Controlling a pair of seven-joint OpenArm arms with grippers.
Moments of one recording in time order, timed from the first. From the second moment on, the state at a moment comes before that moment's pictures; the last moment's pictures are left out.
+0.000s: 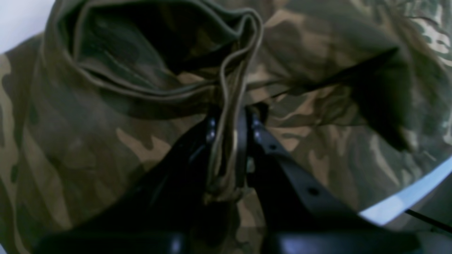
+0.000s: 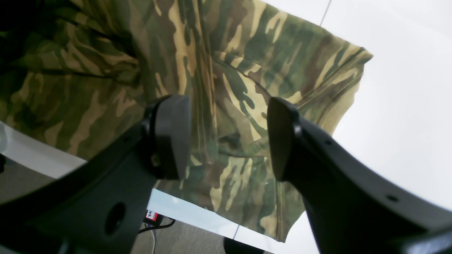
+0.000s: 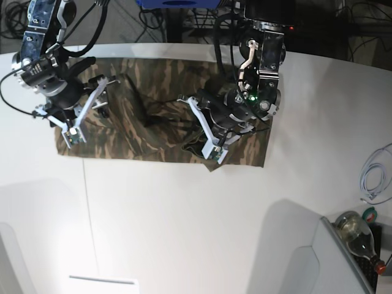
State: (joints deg) left arm 6.0 3.6 4.0 85.9 -3.8 -22.2 45.6; right arm -18.8 -4.5 15.7 111.0 -0.3 34.7 -51.8
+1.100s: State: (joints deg) left arm 8.5 3.5 4.0 89.3 -3.7 -20.0 46.1; right arm -18.3 -4.6 15.6 111.0 -0.3 34.7 -51.8
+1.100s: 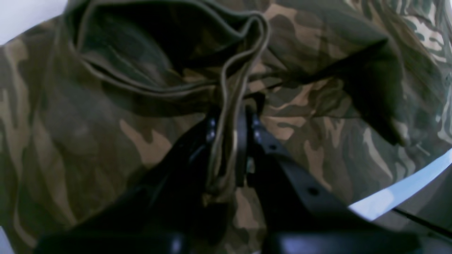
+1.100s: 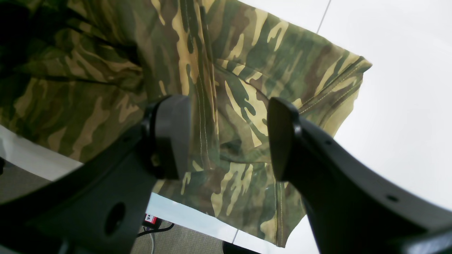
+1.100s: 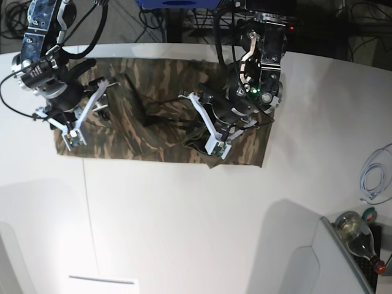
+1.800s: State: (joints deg) left arm 8.1 3.5 4.0 88.4 -3.8 -20.0 46.0; right arm -18.3 -4.7 15.6 111.0 -0.3 34.7 -51.8
